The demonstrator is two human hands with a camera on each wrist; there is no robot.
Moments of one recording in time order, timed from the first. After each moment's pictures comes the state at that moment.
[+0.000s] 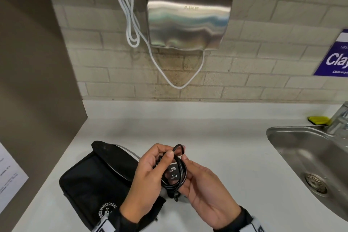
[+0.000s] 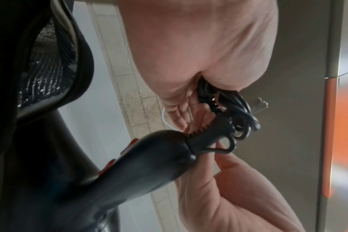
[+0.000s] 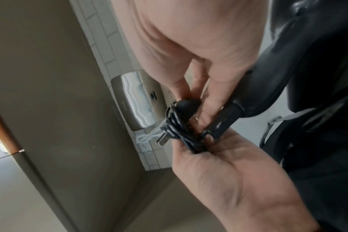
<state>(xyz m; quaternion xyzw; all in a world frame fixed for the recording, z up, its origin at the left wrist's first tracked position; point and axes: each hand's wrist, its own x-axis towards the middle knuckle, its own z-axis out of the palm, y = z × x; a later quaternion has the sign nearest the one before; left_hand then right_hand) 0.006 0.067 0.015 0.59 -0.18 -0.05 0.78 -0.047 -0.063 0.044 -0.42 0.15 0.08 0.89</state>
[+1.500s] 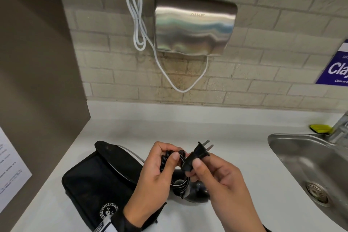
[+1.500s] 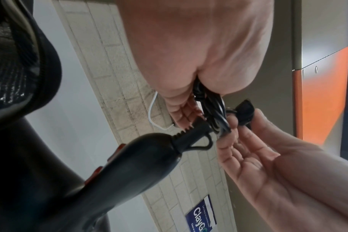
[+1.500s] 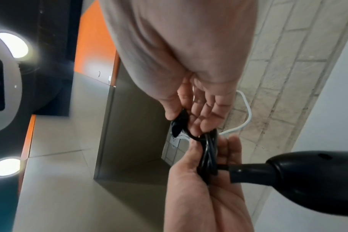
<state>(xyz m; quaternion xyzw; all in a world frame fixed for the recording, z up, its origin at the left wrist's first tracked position) -0.009 0.065 0.034 0.65 -0.22 0.04 0.72 -0.078 -0.070 0.077 -0.68 0.02 -0.12 0.72</state>
